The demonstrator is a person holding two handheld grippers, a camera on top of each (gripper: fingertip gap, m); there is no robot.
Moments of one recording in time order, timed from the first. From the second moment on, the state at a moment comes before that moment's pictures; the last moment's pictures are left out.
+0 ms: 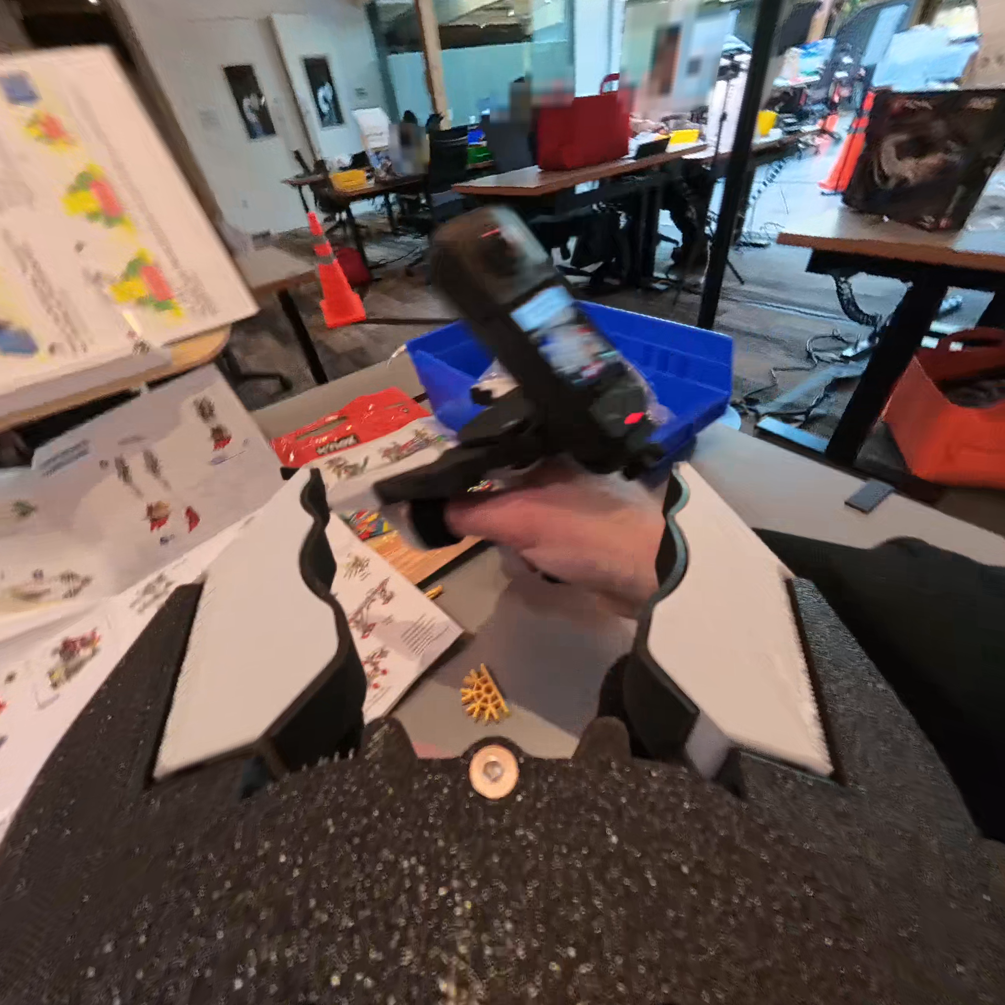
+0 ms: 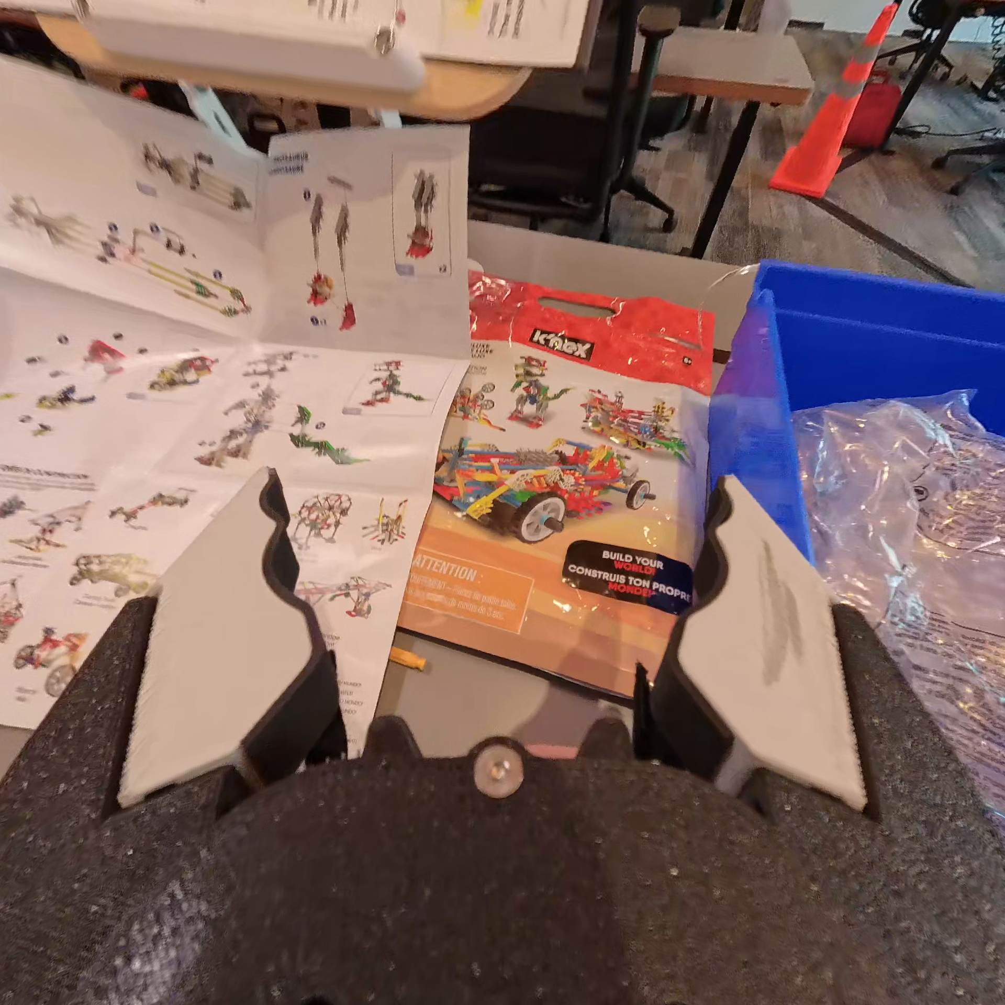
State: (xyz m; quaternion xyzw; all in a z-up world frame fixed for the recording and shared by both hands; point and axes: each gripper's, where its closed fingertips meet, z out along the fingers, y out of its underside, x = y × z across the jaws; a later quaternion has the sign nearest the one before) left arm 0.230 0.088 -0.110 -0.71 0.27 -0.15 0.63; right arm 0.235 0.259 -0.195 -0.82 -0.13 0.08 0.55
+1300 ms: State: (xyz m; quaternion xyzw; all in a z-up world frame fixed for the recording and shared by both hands) left arm 0.047 0.211 -0.120 -0.68 0.30 0.05 0.67; right arm 0.164 0.197 -0.198 -0.77 -0.37 0.11 0.51
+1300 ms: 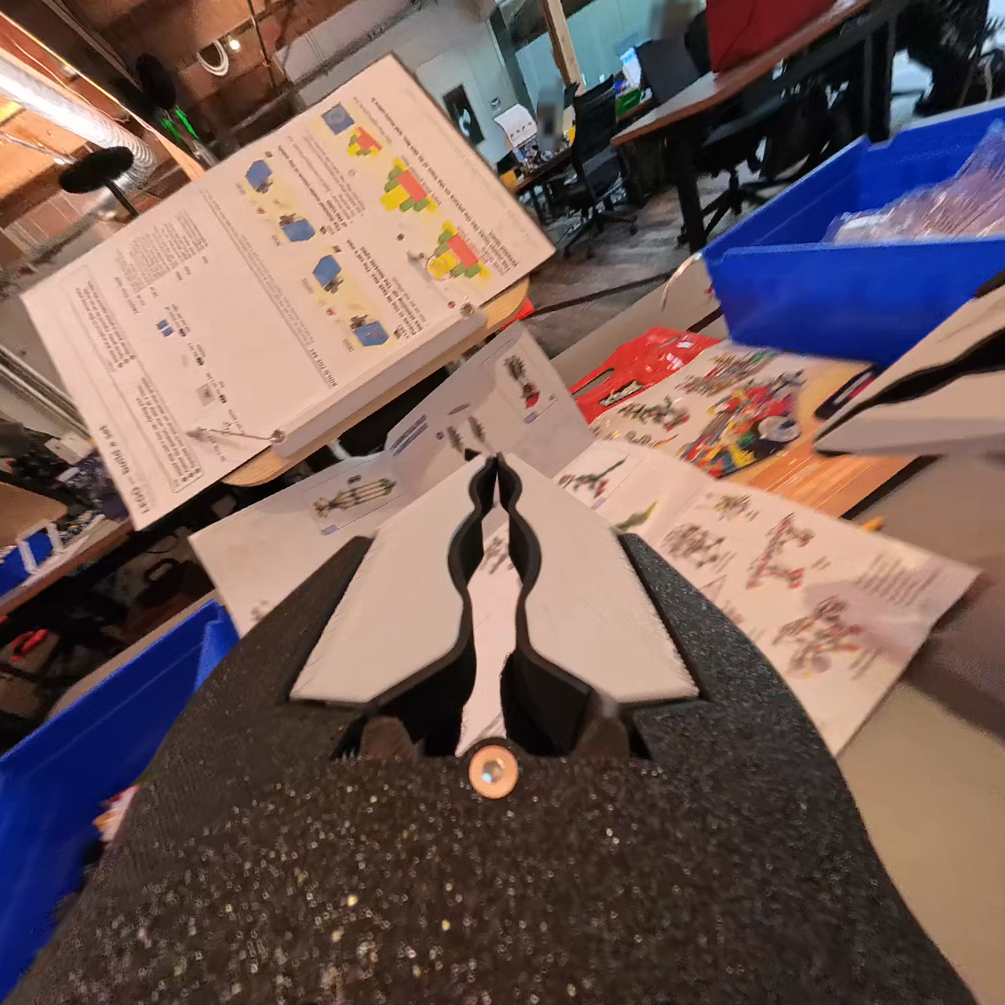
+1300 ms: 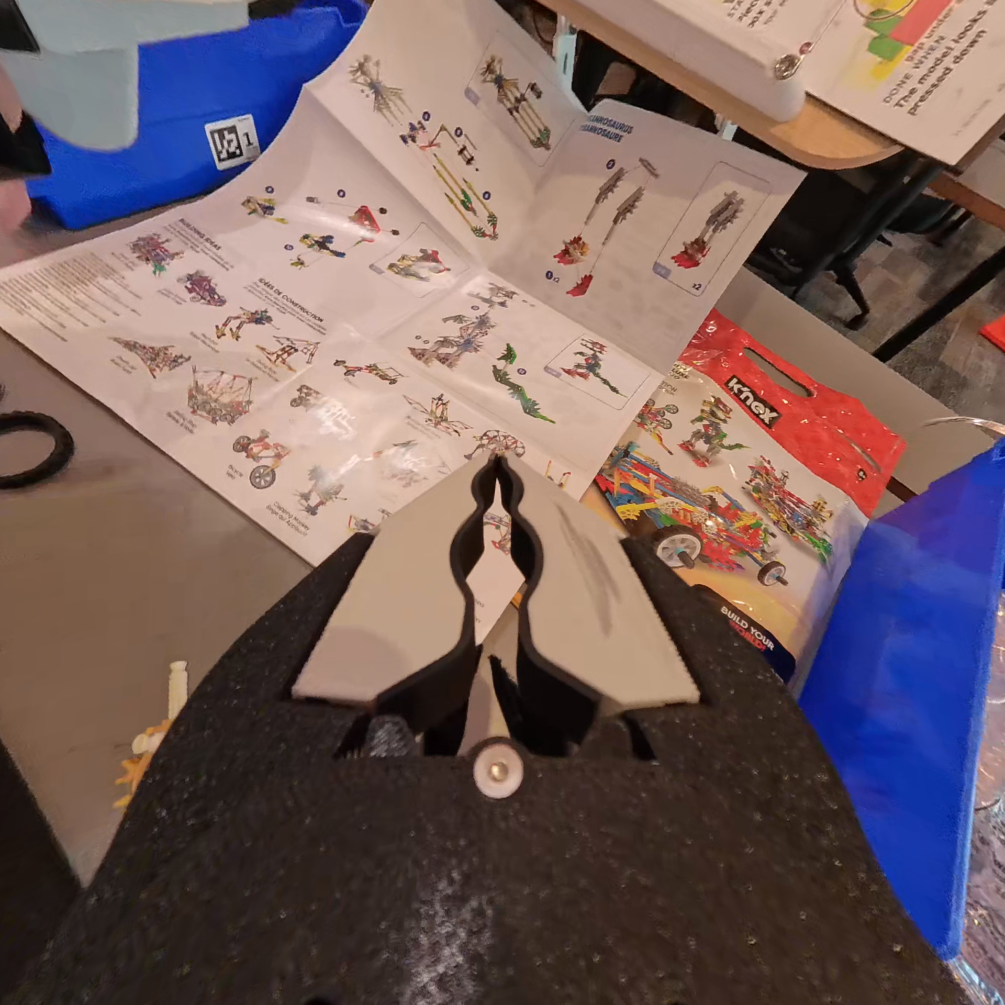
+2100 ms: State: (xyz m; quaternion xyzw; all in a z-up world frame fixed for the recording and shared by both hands) left arm -0.099 0.136 -0.197 -0.69 0.48 0.06 0.55; right arm 0.167 0.134 -0.244 -0.79 -0.42 0.15 0.43
